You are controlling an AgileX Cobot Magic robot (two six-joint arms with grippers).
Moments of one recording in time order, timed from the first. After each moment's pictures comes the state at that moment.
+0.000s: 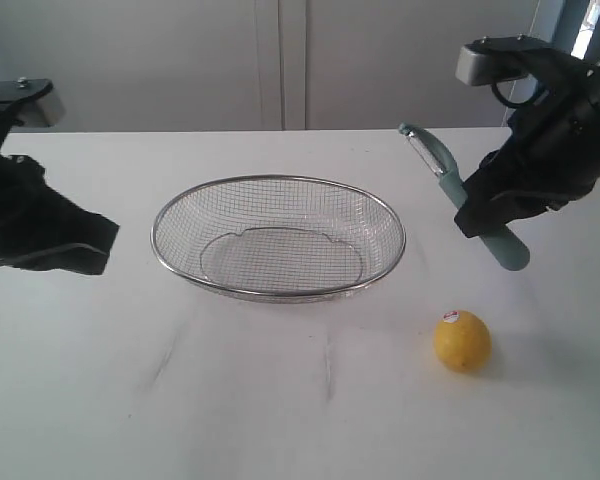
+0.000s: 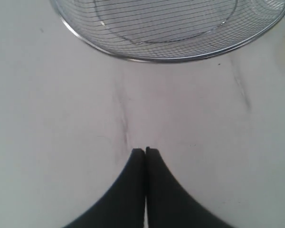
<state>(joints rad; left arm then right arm) -0.40 1.25 -0.93 -0.34 0.80 0.19 0.12 1.50 -1.22 0.43 1.10 -0.63</state>
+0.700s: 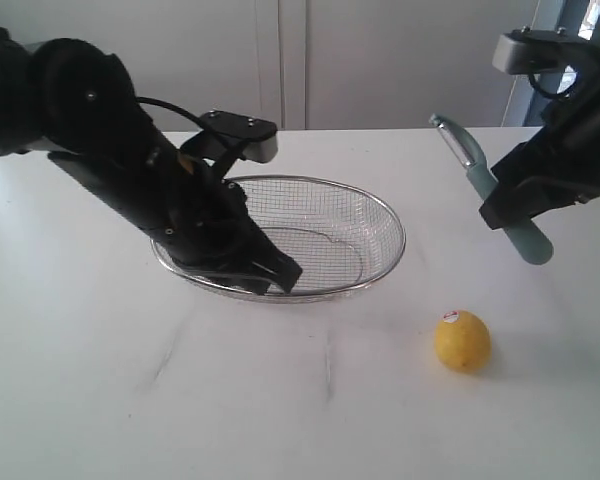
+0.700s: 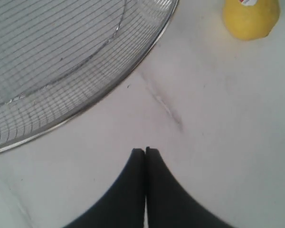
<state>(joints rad) -0.72 1.61 -1.20 -0.32 0.74 0.21 0.03 1.50 -1.22 0.47 1.12 -0.65</state>
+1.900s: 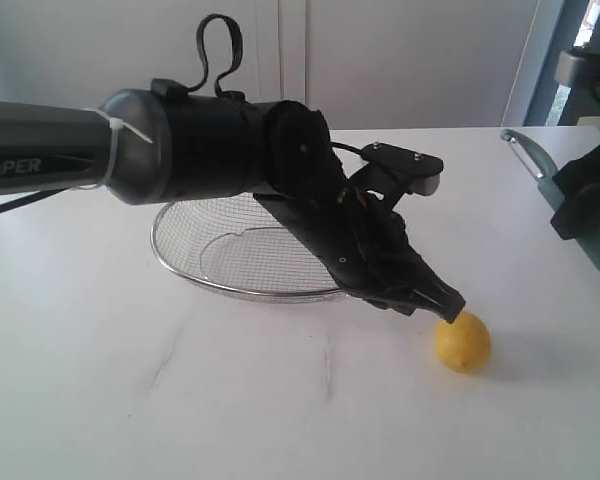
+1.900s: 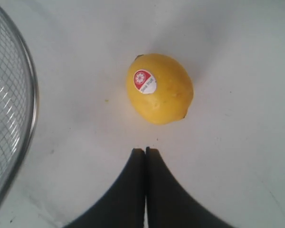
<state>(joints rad) -0.92 1.95 -1.53 -0.43 0.66 0.26 -0.09 1.50 -1.22 0.33 1.16 -0.58</state>
